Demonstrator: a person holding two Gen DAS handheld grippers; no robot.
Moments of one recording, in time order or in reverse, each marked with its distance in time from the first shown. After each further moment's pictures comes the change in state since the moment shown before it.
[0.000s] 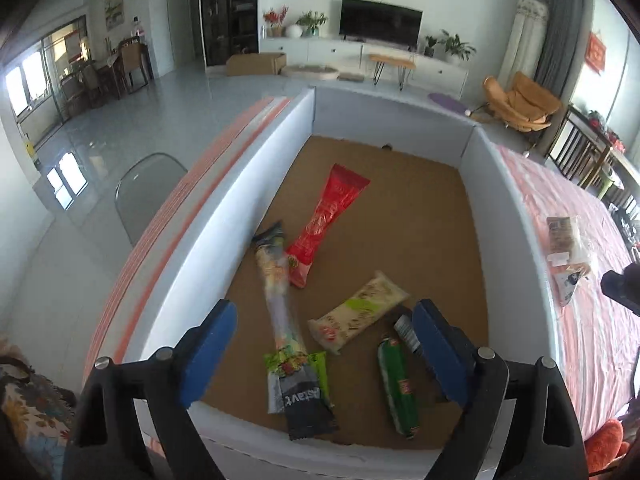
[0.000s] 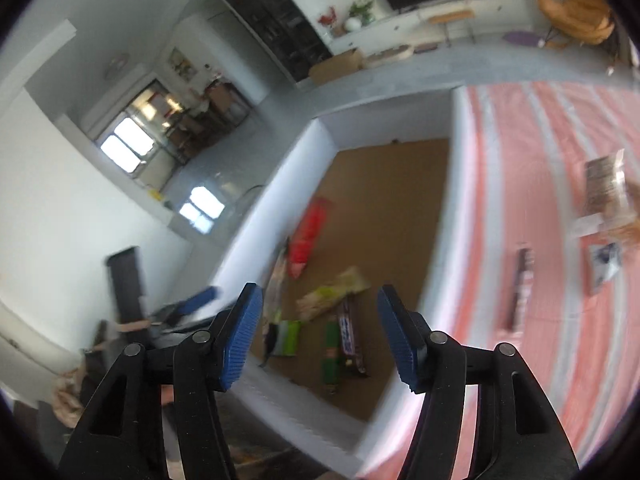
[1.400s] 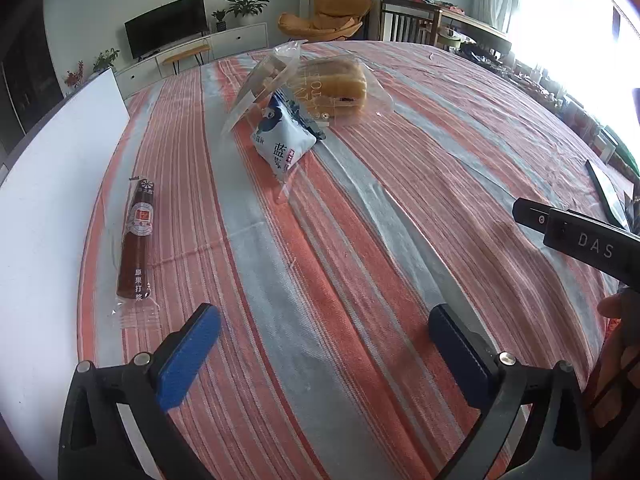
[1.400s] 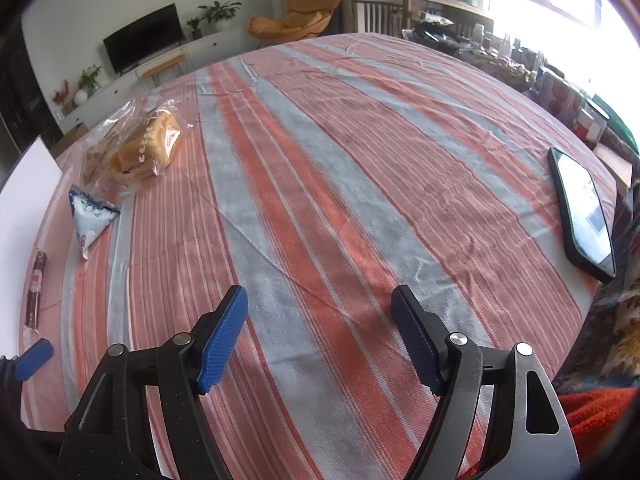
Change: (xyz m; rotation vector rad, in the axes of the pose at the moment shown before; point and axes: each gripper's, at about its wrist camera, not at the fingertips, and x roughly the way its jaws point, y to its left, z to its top) left arm 0.072 -0.322 -0.131 0.547 0.079 -0.341; right arm -0.102 -0.271 -0.148 0.421 -0.141 -0.832
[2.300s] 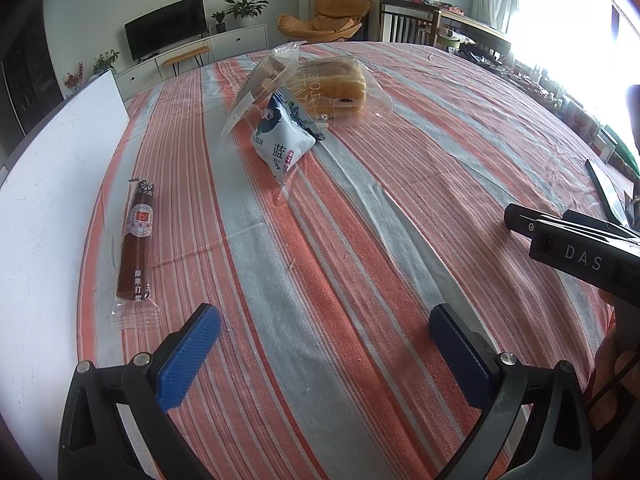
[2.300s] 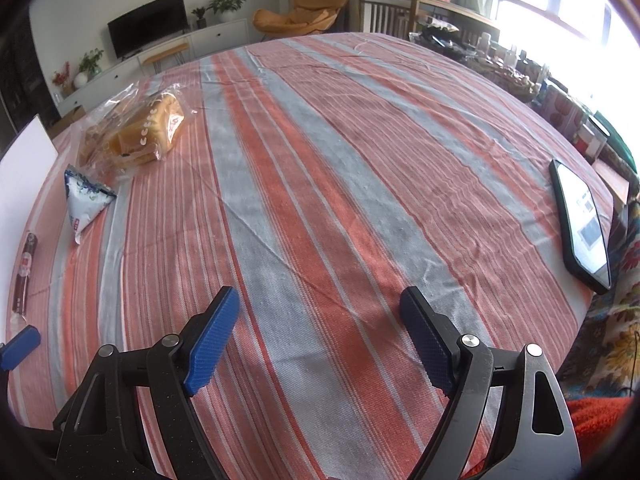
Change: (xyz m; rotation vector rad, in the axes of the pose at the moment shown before) left arm 0.003 -0.001 0.001 0.000 -0.003 0.001; right arm 0.001 0.006 -0.003 -0.045 0.009 -0.031
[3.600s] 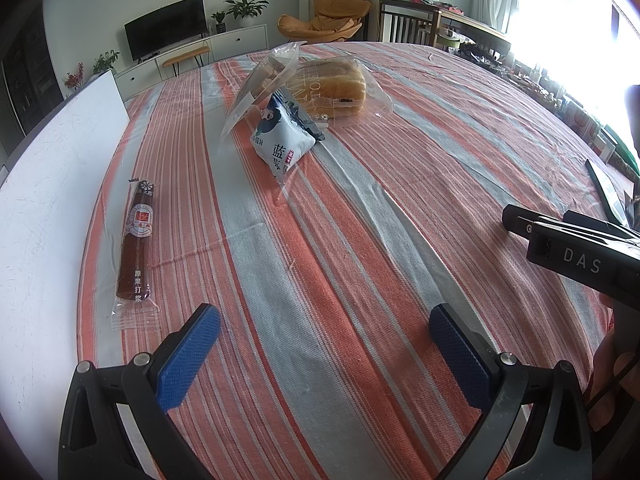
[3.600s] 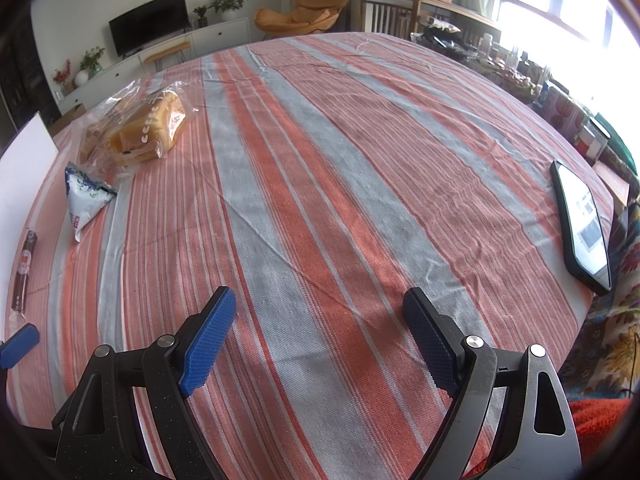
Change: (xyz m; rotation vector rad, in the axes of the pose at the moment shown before) left arm 0.001 0.000 0.000 0.000 -0.001 -0.001; right arm 0.000 0.000 0.000 -0.005 0.002 0.000
